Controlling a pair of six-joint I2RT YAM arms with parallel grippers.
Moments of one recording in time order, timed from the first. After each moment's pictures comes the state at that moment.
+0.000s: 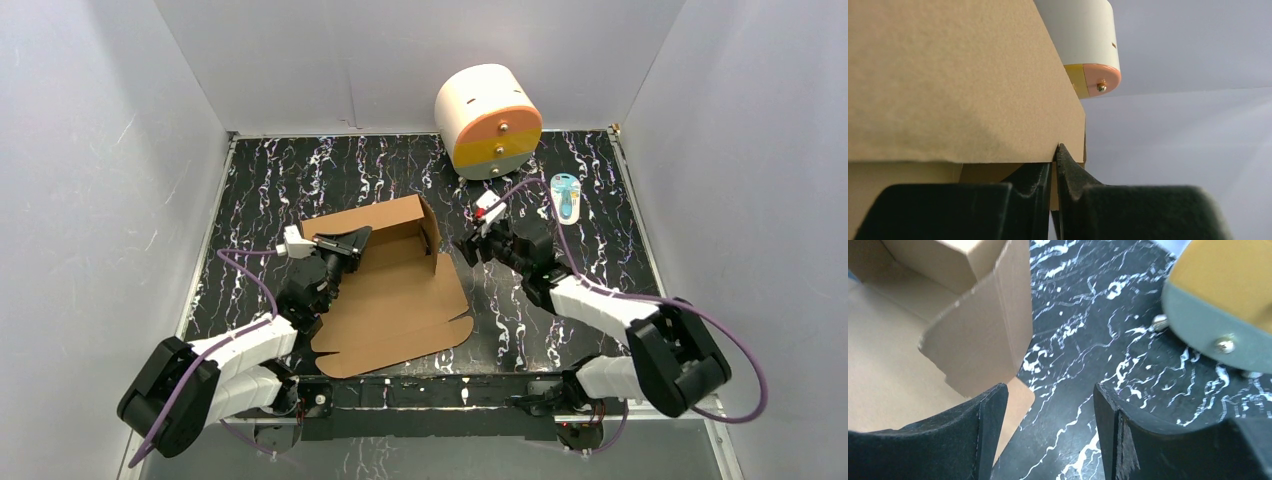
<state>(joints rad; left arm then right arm) -0.57 1.09 0.27 0.75 -0.34 -1.39 0.57 1.24 0.53 0.51 -0.22 -0.17</state>
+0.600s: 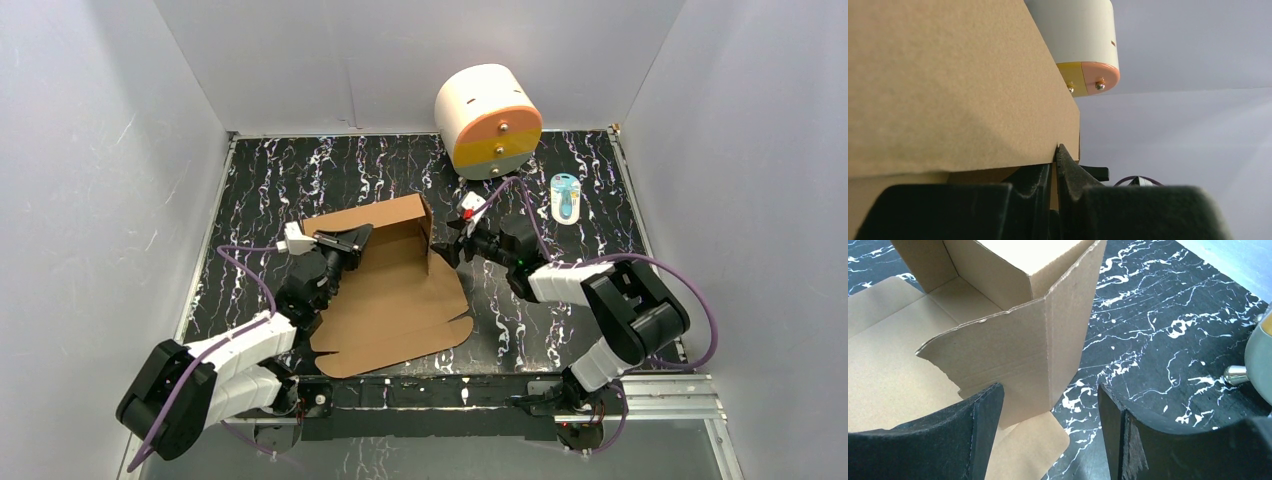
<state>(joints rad) -0.57 1.07 0.30 0.68 -0.31 -1.40 0.57 1.55 0.57 0.82 -0.45 -0.12</state>
